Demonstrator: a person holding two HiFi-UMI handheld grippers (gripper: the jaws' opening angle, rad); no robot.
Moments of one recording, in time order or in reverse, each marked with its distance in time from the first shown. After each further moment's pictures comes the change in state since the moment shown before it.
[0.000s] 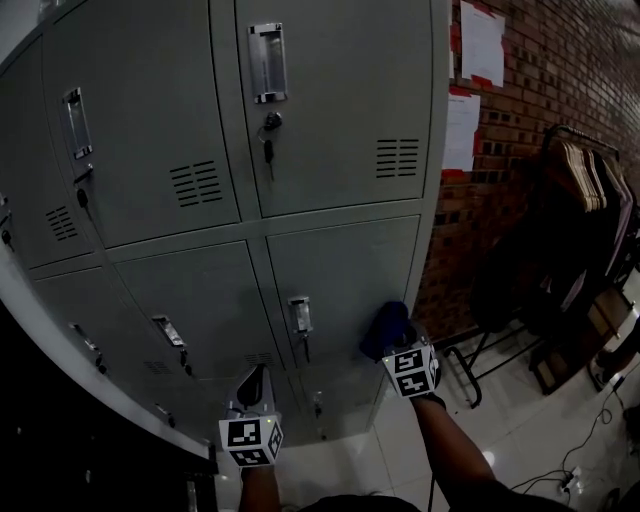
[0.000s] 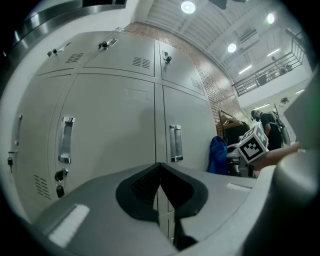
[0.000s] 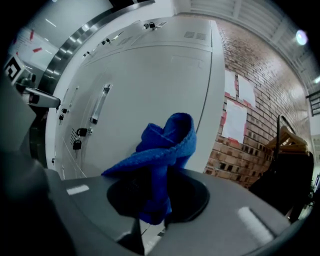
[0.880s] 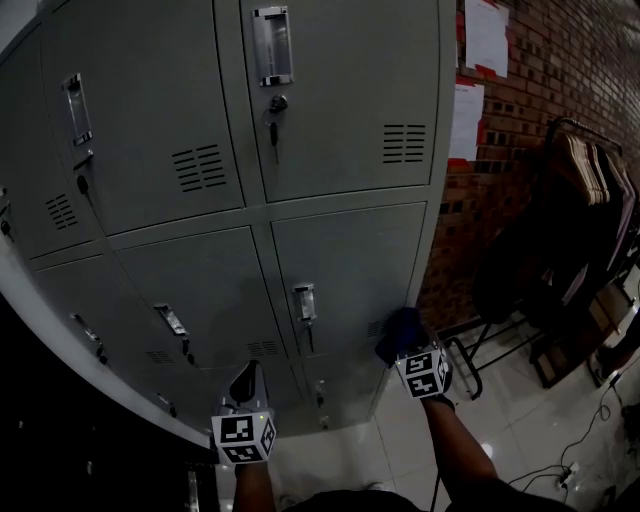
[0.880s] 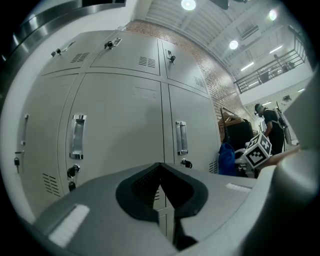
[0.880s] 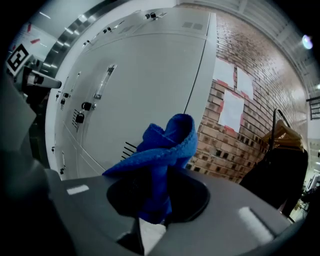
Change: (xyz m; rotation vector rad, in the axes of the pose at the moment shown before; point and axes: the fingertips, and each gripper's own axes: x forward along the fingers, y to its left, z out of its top) left arm -0.016 0.018 -0.011 0.007 0.032 0.021; right arm -0.012 -0.005 -0.064 -0.016 0.109 -0.027
